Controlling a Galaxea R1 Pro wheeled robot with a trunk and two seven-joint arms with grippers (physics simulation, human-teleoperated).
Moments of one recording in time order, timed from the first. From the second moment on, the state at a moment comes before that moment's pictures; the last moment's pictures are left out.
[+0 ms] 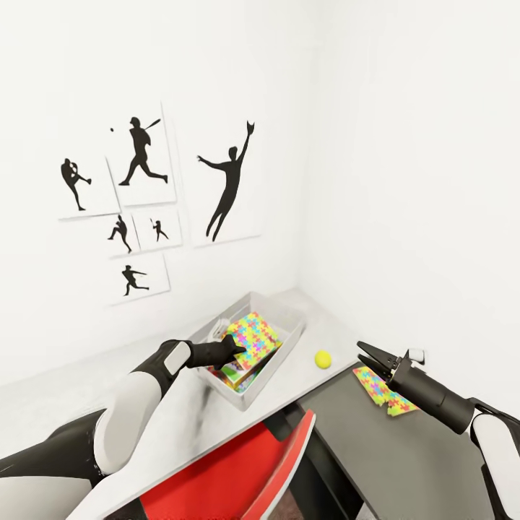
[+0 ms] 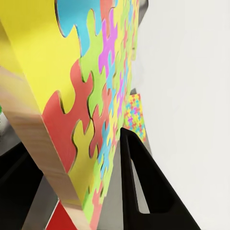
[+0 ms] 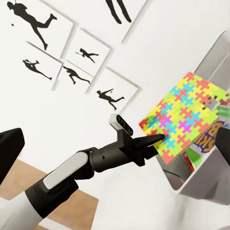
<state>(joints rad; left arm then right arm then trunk) -1.03 -0.09 0.36 -0.22 0.23 0.70 -0.51 -0.25 -0.15 -0.36 -1.58 -0.89 0.99 0.66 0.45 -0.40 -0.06</state>
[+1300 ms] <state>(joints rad) -1.03 -0.07 0.36 -0.25 0.23 0.69 -0.53 -0.25 -0.15 -0.35 -1.58 -0.89 0.99 0.66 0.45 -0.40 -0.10</state>
